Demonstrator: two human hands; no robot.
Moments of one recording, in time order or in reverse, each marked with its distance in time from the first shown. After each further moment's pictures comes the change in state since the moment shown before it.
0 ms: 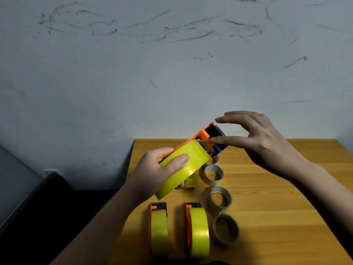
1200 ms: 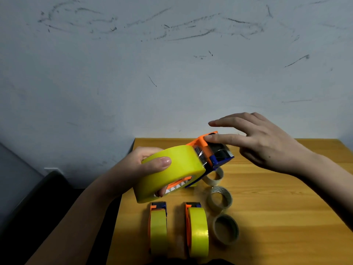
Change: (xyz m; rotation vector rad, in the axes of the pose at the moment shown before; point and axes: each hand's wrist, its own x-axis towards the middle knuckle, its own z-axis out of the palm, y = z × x) left_hand -0.005 0.012 -0.032 -0.103 -0.271 -0.108; right_hand 0.010 -0.001 -0.018 0.075 -0.167 -0.099
